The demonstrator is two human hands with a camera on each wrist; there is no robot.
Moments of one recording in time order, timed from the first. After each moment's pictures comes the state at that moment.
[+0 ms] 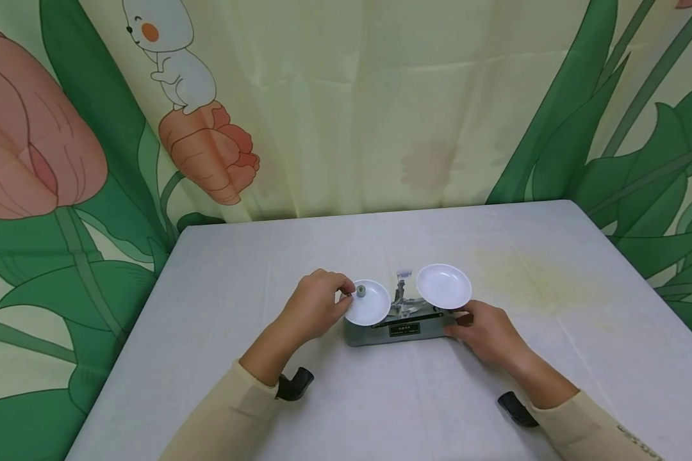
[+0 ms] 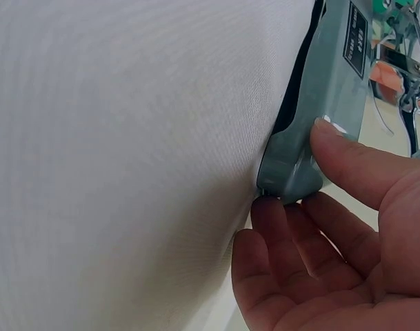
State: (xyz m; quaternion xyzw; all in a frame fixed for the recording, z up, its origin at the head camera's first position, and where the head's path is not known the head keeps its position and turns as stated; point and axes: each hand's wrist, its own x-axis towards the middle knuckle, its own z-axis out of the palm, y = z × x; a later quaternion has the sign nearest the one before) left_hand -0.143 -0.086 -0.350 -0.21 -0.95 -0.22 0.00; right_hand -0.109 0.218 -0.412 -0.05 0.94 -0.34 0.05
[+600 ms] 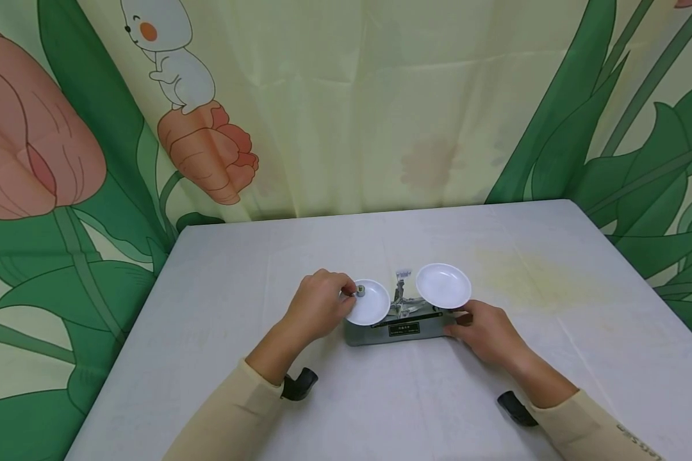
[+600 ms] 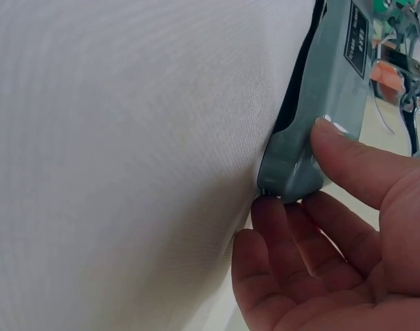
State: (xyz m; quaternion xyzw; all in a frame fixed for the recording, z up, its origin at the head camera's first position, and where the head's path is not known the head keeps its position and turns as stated) left_hand -0.145 -0.079 -0.356 -0.21 -0.95 -0.21 0.04; right_hand -0.109 0.219 -0.413 -0.05 0.94 -0.34 0.05
